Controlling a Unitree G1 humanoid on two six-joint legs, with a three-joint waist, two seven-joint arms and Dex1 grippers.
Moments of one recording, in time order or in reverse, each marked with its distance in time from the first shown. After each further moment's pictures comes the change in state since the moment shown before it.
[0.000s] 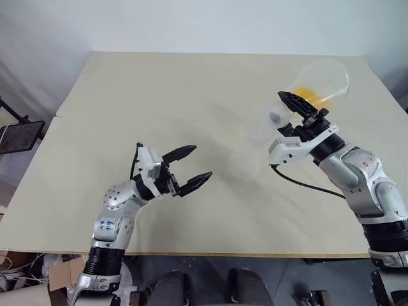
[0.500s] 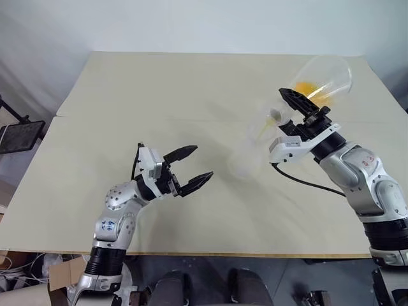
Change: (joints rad) left arm 0.000 -0.009 -0.004 0.002 0.001 -0.001 0.003; right arm -0.007 -0.022 0.003 0.013 -0.043 -0.015 -0.048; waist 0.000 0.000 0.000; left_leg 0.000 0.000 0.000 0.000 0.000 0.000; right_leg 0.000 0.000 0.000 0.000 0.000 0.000
